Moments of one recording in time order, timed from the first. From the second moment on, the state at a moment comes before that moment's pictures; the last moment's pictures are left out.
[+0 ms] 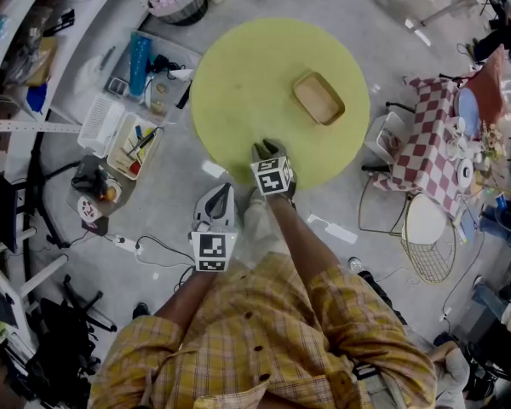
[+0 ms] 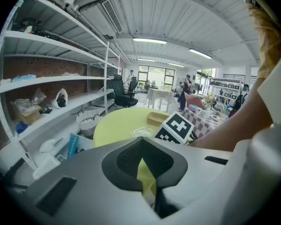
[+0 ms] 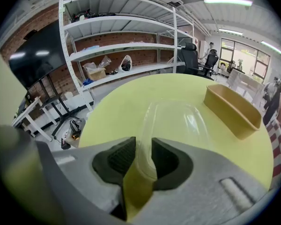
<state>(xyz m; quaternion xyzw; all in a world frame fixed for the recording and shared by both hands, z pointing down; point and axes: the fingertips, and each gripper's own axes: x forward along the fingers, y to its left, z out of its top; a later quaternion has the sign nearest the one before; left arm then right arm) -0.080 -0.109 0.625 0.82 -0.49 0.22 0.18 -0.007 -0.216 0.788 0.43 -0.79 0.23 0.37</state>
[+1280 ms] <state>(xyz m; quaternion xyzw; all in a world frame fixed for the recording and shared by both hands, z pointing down) -0.073 -0.099 0.606 0.83 -0.49 0.21 0.15 0.007 -0.195 0.748 0.45 -0.81 0.24 0.30</state>
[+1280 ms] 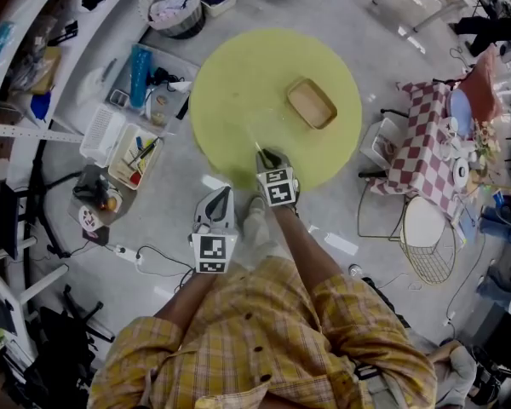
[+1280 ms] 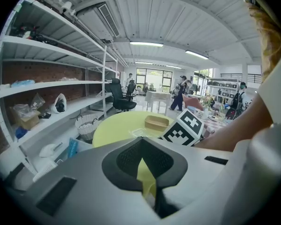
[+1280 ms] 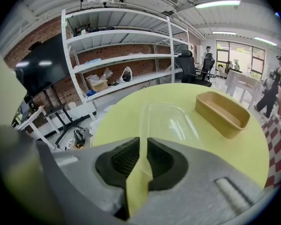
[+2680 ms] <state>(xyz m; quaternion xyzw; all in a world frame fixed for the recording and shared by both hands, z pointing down) -0.069 -0.071 0.560 0.85 -0.48 0.18 0.11 0.008 -0.141 0.634 0.46 -0.84 0.18 0.21</state>
